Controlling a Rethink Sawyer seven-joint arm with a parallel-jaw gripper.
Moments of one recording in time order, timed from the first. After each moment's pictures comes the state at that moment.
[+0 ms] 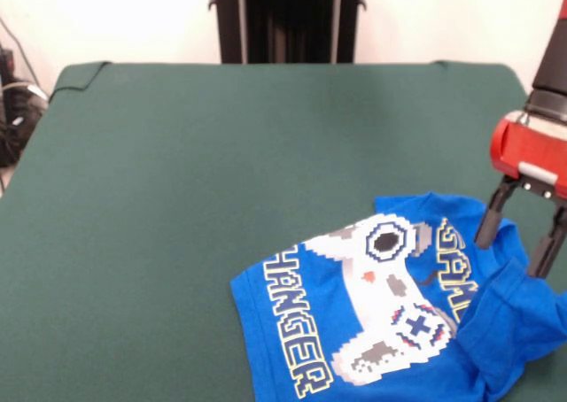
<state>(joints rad) 0.27 -0.27 -0.24 0.90 -0.34 0.60 3.34</state>
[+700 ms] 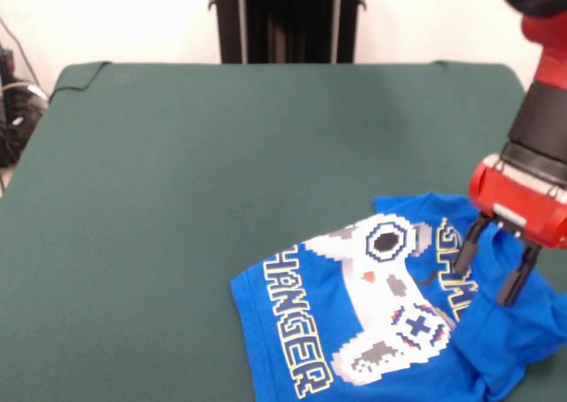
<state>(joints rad) 0.28 -0.16 -0.24 0.86 -0.33 0.60 3.34</state>
